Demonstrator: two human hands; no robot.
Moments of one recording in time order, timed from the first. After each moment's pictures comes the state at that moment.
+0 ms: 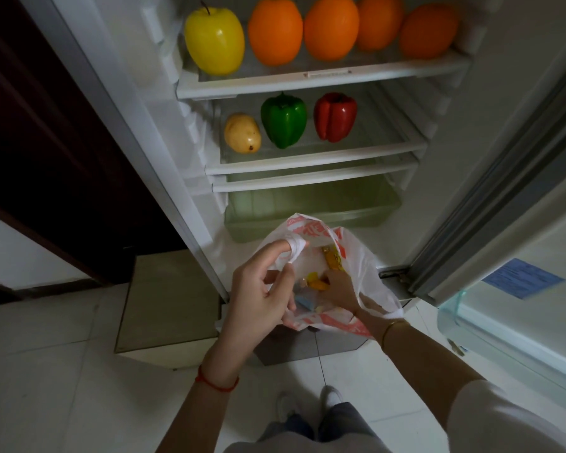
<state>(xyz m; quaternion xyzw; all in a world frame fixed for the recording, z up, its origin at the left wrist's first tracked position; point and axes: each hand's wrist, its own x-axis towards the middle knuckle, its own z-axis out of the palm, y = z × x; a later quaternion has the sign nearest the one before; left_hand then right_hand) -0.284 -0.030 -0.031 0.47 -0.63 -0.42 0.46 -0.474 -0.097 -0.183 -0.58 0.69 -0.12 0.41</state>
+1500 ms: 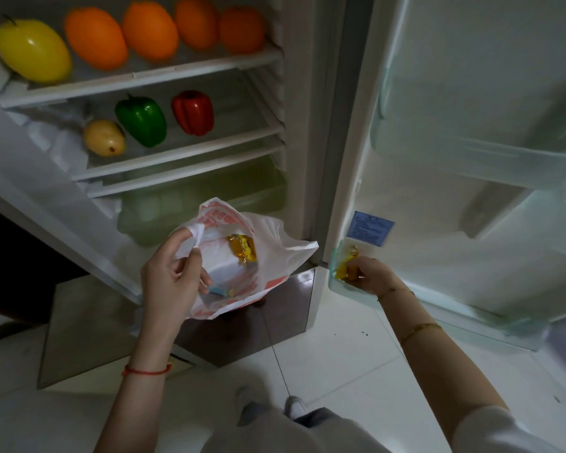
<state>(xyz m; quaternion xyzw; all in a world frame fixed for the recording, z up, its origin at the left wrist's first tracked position) -0.375 0.009 -0.038 0.55 -0.60 -0.35 0.46 -0.708 0.023 -0.141 -0.10 0.73 -0.38 0.55</state>
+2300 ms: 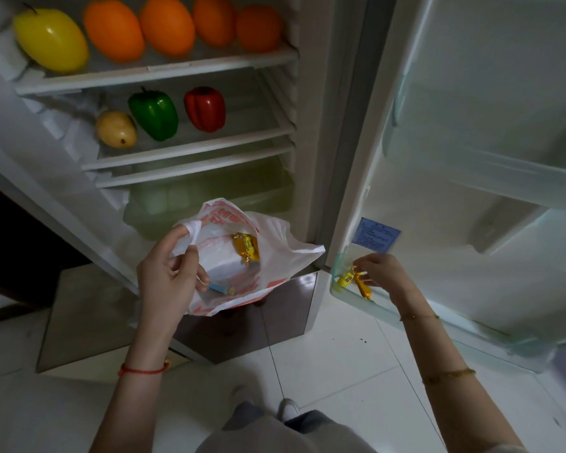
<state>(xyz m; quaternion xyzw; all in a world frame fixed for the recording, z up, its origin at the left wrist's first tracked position) -0.373 0.013 -0.038 0.56 -0.58 -0.34 0.49 -0.715 0.032 -0.109 -0.33 0.79 -0.29 0.42</state>
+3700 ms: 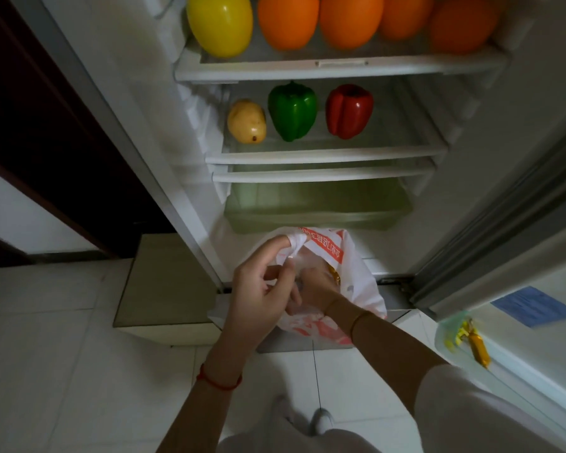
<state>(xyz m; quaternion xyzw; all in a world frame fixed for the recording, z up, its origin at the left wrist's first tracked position) -0.310 -0.042 -0.044 0.50 -0.56 -0.43 0.50 -0.448 -0.127 -0.215 -0.69 0.65 0.04 0.32</state>
